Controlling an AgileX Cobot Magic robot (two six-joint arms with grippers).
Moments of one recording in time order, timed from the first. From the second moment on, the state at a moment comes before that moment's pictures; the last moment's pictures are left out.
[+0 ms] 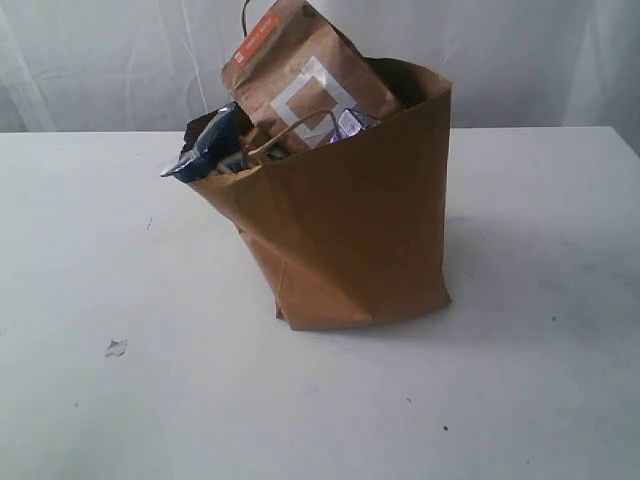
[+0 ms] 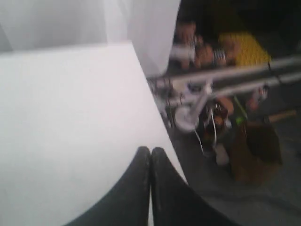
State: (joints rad) left arm 0.00 0.00 0.02 -0.58 0.46 0.68; right arm -0.16 1.23 -1.18 -0.37 0.60 0.28
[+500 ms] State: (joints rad) left arm 0.00 0.00 0.02 -0.58 0.46 0.68; right arm -0.10 0.38 -0.81 -0.35 0.46 0.27
